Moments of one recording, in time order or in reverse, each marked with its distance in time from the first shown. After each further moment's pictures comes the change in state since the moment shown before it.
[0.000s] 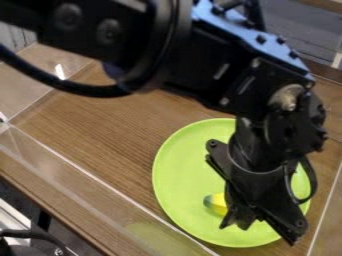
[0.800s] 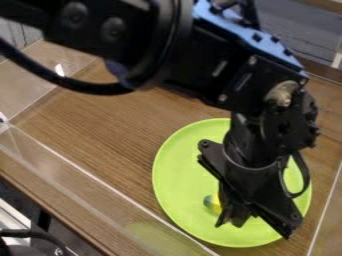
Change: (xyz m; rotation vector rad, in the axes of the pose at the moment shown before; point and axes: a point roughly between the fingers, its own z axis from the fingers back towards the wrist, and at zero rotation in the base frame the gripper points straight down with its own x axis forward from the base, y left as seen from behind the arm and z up) arm -0.001 0.007 -0.003 0.011 0.022 0.077
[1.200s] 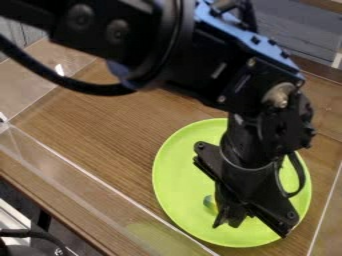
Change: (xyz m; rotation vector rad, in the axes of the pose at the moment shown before) arm -0.001 0.003 -0.003 0.006 0.013 0.036
